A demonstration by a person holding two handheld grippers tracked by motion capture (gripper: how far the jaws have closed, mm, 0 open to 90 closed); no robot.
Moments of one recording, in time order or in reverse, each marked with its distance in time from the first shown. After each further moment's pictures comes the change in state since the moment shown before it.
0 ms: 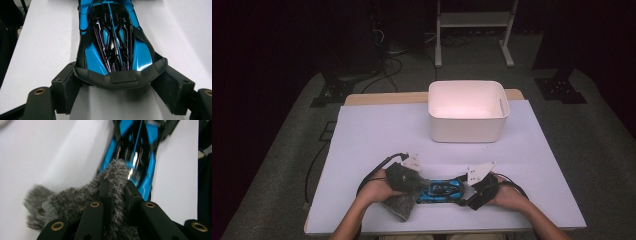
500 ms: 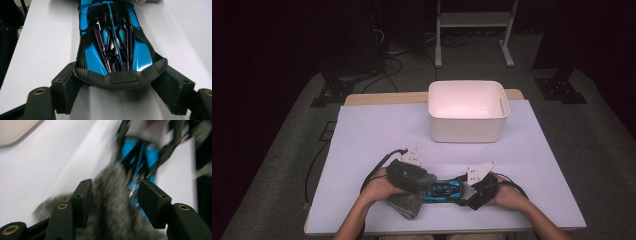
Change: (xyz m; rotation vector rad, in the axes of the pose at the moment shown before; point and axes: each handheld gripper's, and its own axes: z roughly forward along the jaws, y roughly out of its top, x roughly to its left) left arm 0.007 0.012 0.001 -0.152 -0.024 -0.050; right arm 0.000 0.000 0.000 0.000 0.003 0.002
